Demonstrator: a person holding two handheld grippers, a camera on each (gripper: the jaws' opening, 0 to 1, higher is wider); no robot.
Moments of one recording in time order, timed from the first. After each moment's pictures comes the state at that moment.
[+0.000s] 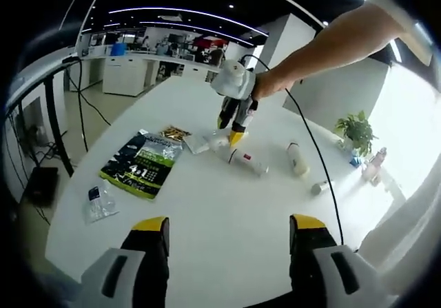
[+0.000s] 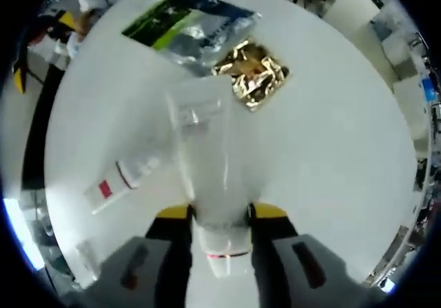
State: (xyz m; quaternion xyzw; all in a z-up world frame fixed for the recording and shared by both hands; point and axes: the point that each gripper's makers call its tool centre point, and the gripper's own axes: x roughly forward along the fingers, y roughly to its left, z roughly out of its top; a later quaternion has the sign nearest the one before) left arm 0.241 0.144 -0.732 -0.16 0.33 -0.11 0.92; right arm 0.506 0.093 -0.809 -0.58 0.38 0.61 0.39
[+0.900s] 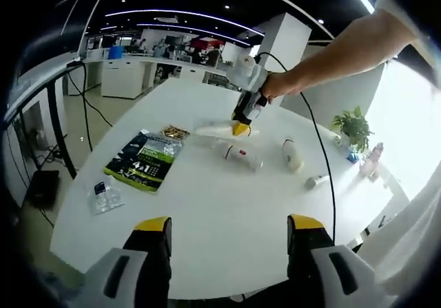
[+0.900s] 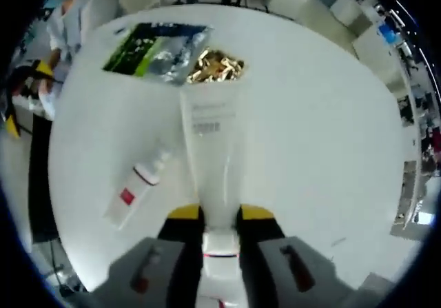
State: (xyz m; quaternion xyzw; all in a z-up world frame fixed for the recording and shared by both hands) left arm 0.221 0.144 -0.726 -0.15 0.33 -0.12 0.93; right arm 0.506 0.063 -0.773 -0.49 0.42 0.53 0.55
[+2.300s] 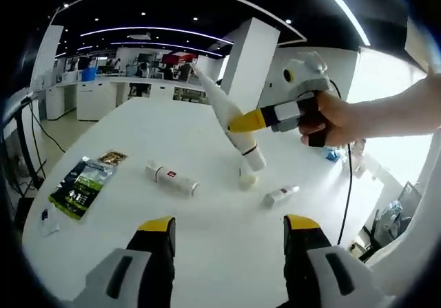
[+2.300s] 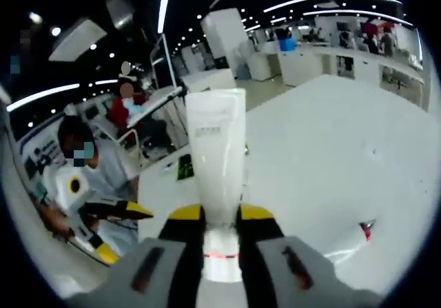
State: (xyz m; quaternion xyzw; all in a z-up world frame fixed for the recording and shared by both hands) left arm 0.255 0.008 -0.706 -0.13 0.26 -0.18 0.94; right arm 0.379 -0.024 -0.658 -0.02 0.32 0.55 0.77
